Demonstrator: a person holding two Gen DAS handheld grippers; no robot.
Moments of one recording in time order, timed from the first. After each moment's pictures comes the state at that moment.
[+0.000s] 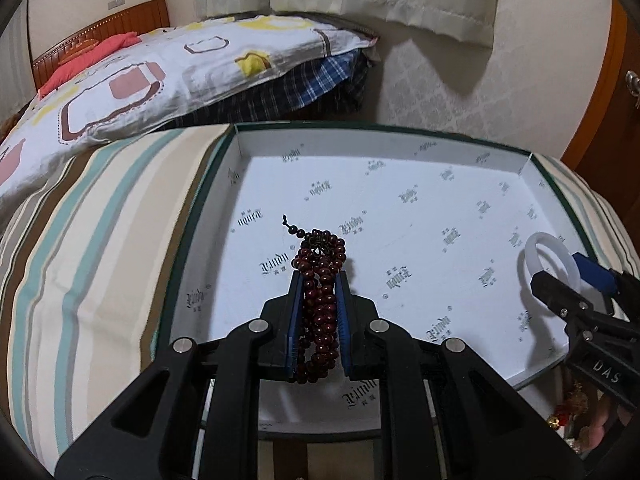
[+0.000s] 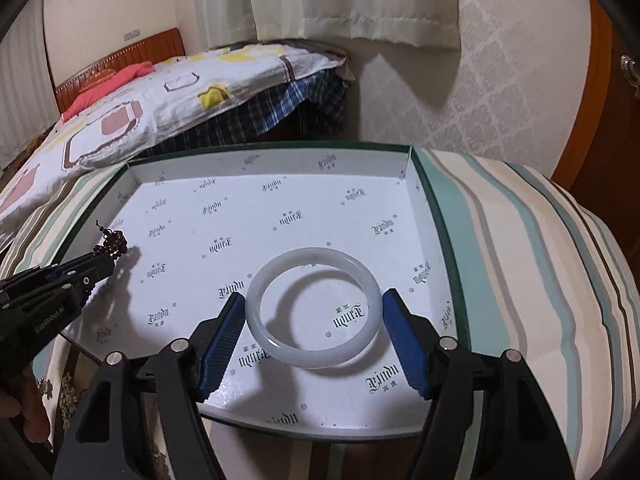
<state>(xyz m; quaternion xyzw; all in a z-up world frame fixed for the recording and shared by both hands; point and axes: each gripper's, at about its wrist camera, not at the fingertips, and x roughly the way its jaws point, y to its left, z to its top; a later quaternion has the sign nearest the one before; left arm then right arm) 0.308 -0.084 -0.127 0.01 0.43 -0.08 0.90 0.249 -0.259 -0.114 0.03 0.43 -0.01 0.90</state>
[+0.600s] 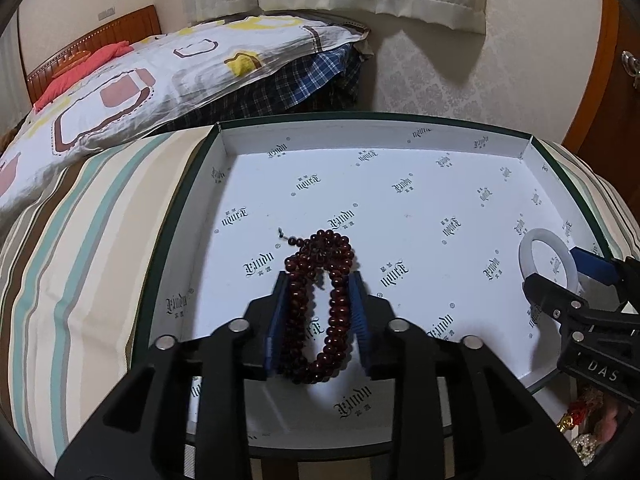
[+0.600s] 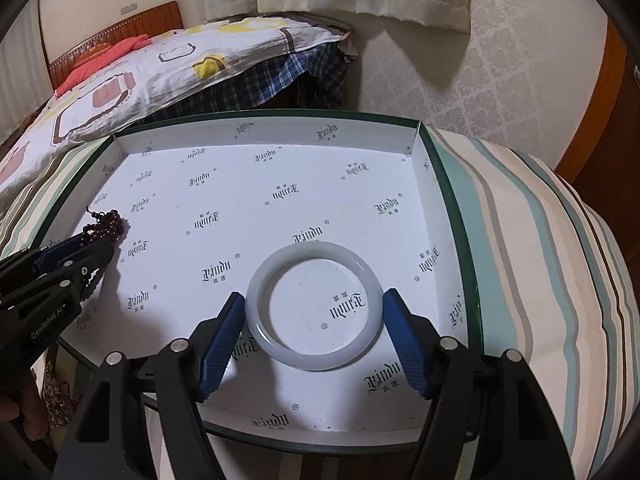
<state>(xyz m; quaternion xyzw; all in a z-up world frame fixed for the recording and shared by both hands) 0.312 -0.095 -0.134 0.04 0.43 -0.08 0.90 0.260 -0.259 -0.124 0.01 0.47 -0.02 0.88</state>
